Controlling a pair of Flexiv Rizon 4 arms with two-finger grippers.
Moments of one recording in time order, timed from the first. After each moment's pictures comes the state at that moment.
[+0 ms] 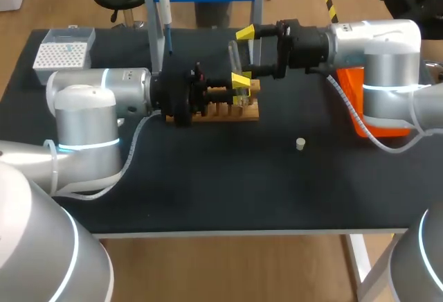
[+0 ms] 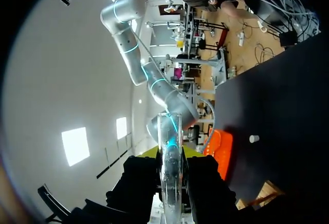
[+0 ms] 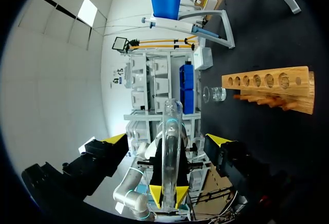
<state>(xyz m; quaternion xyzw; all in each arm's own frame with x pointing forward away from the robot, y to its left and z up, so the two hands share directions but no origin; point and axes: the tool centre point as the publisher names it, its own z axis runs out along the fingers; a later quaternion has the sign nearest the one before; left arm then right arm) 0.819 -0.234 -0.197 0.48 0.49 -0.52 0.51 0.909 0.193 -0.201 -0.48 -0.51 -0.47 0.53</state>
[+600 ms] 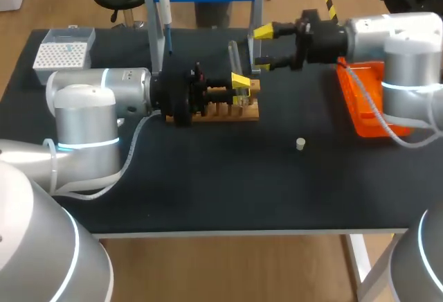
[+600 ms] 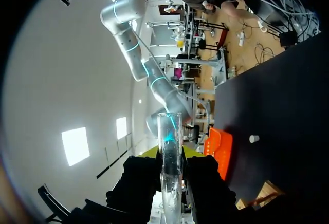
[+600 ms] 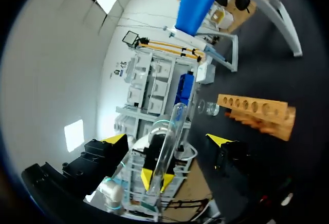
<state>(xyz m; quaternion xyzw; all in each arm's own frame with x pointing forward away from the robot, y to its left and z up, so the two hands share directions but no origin) 0.819 -0.234 -0.197 0.48 0.49 -0.52 0.51 0.912 0.145 -0.194 -0.43 -0.58 -0.53 0.44</state>
